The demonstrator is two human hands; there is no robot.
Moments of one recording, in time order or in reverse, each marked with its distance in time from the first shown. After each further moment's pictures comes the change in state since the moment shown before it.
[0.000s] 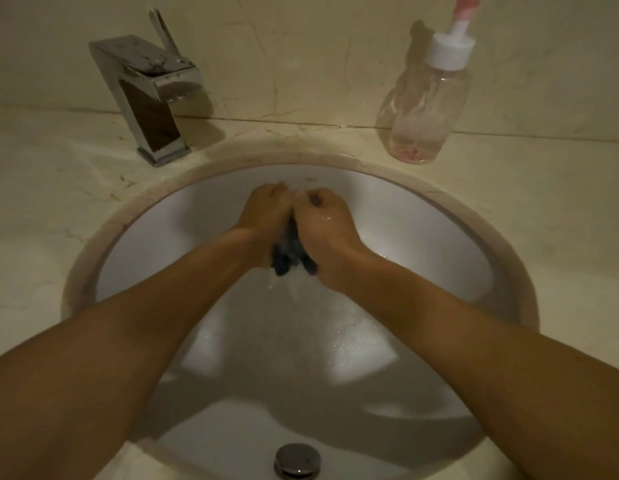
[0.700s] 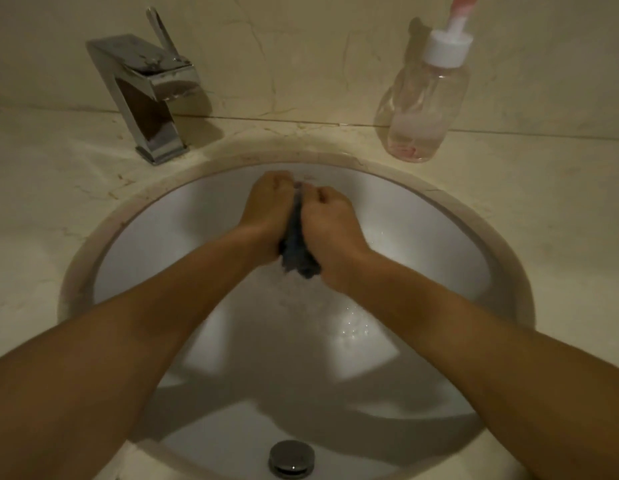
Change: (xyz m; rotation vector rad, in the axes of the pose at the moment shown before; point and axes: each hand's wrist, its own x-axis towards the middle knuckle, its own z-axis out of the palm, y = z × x) left_hand -0.019 0.015 0.010 -0.082 0.098 0.100; right_hand -0.009 -0.002 -0.005 0.005 0.045 -0.033
